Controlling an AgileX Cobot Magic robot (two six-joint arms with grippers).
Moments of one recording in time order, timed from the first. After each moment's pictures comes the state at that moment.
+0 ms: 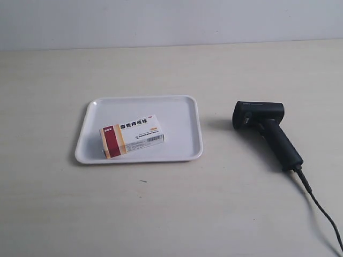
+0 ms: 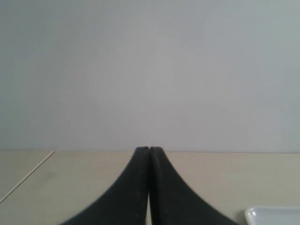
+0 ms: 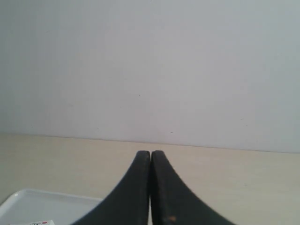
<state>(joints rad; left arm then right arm) 0.09 0.09 0.00 0.27 -0.11 -0.23 0.38 0.49 -0.44 0.26 0.14 -0.17</state>
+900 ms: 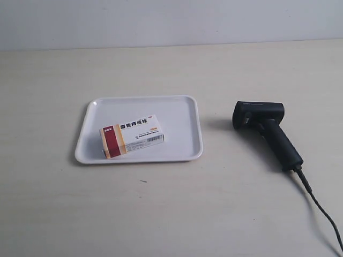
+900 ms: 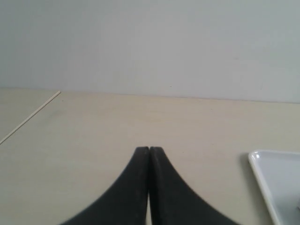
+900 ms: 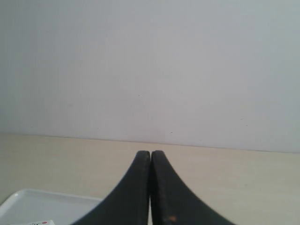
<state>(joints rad) 0.09 0.06 0.00 0.07 0.14 -0.06 0.38 0.49 -0.44 0.26 0.14 -0.17</state>
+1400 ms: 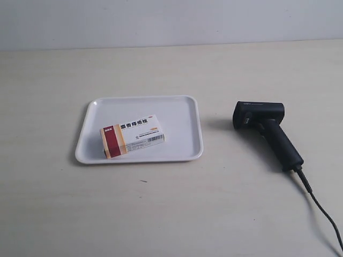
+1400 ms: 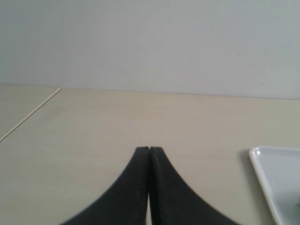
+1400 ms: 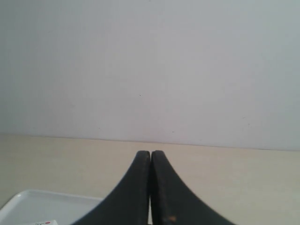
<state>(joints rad) 0.09 0.06 0.00 0.07 0.16 -0.06 0.38 0.49 -0.44 0.27 0.14 -0.17</state>
